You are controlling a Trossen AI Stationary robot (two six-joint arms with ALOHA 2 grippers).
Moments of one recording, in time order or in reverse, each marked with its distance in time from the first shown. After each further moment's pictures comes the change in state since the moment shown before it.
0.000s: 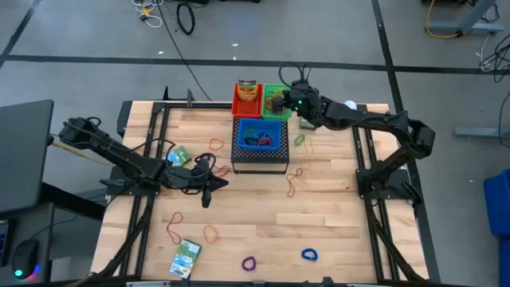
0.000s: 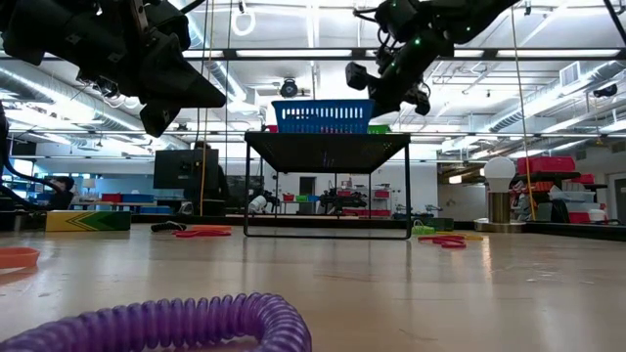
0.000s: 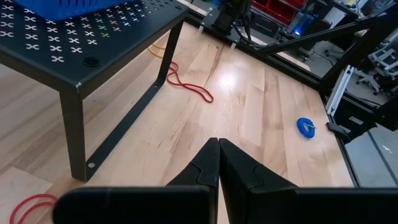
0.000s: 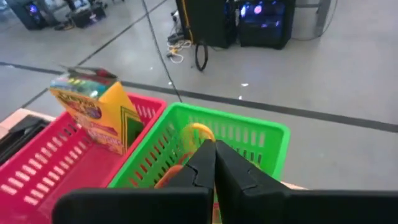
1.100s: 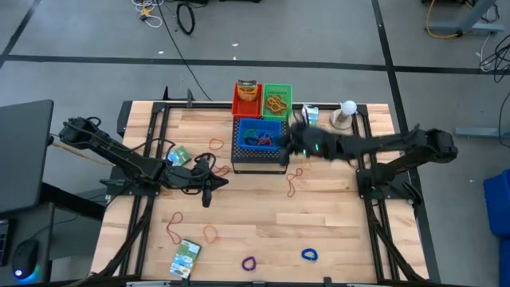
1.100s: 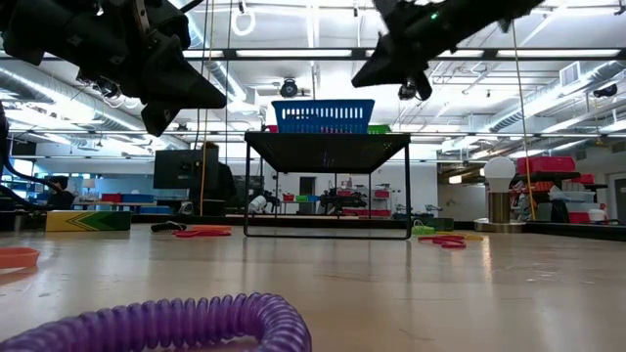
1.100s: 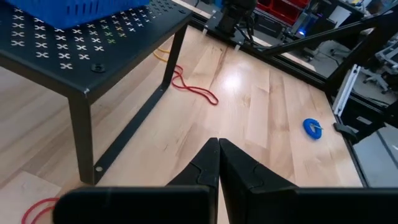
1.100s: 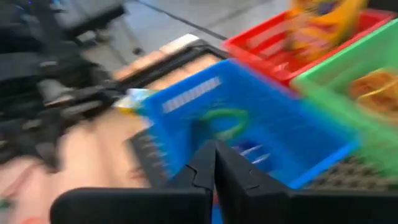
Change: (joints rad) left arm 0.001 0.000 0.000 0.000 -0.019 0.024; right arm 0.393 -0.229 -0.286 0.154 -0.211 -0.082
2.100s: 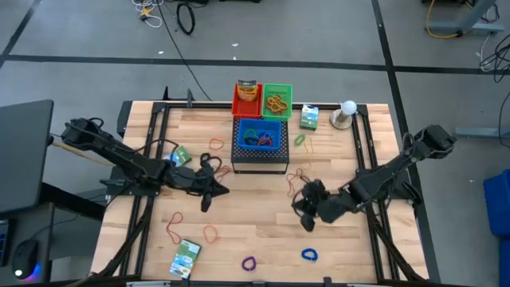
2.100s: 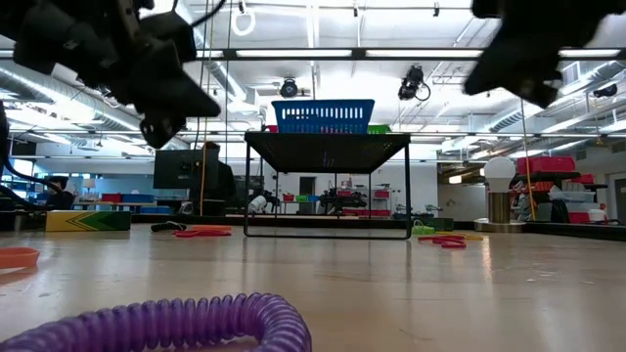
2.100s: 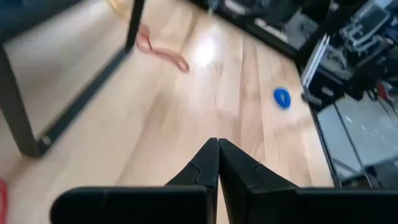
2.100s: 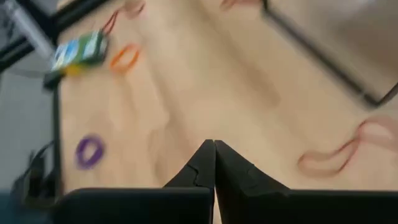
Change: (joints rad) left arm 0.026 0.063 0.000 0.015 0.206 -0.055; right arm 0.617 0.005 -0.092 -0.309 0.130 0.511
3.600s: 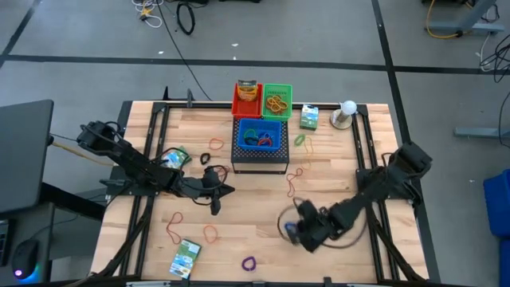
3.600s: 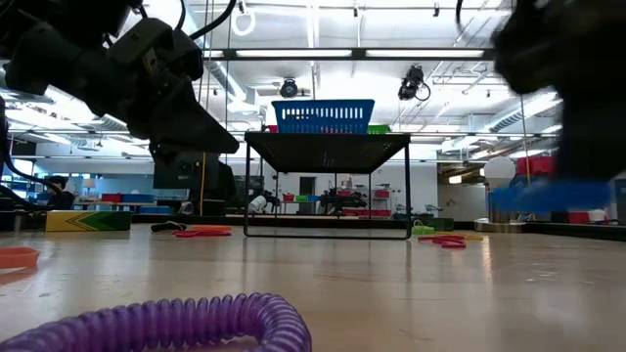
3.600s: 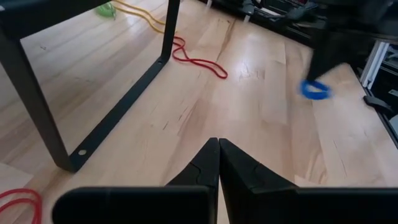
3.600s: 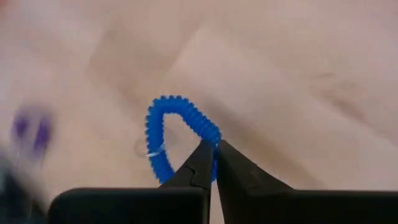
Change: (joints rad) left arm -0.054 0.249 0.000 0.225 -0.240 0.077; right arm 0.089 0.378 0.219 -0.269 -0.143 0.731
